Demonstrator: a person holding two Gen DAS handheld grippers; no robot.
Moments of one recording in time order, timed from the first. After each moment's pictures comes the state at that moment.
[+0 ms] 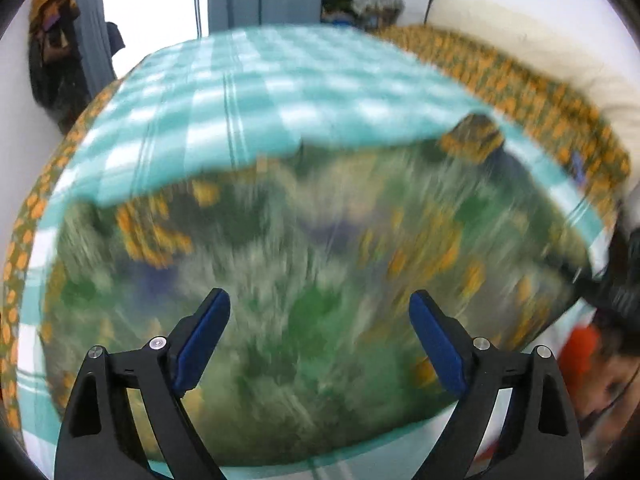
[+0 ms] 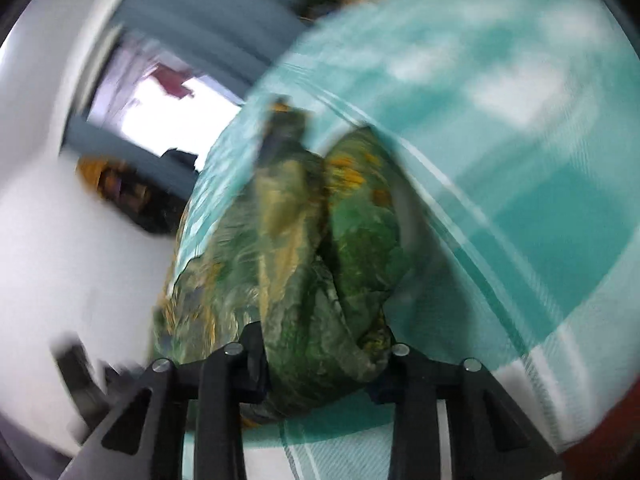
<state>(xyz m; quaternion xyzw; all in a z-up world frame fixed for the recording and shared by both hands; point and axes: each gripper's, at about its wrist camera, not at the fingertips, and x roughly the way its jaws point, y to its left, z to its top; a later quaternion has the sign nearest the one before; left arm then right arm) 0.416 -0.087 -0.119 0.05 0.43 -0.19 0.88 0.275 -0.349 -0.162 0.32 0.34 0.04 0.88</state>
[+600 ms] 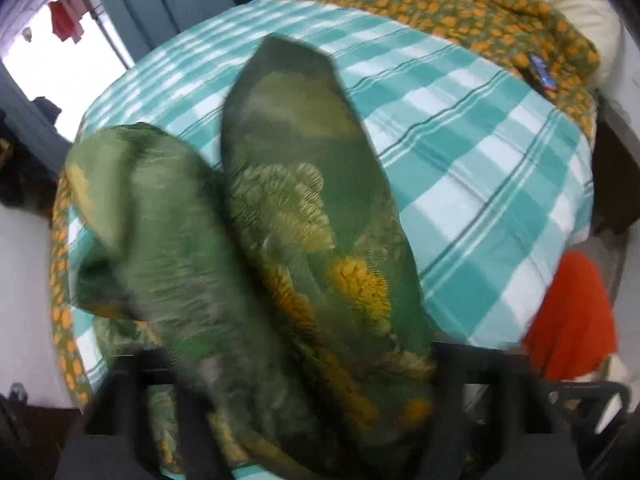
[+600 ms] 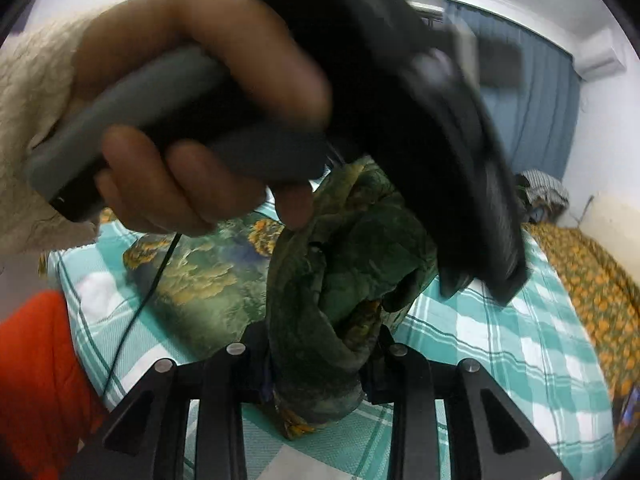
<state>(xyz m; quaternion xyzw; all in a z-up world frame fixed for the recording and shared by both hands) 0.432 -0.179 -0.076 0.23 0.49 -0.24 0.81 0.236 -0.141 -0.071 -0.15 0.23 0.18 0.94</state>
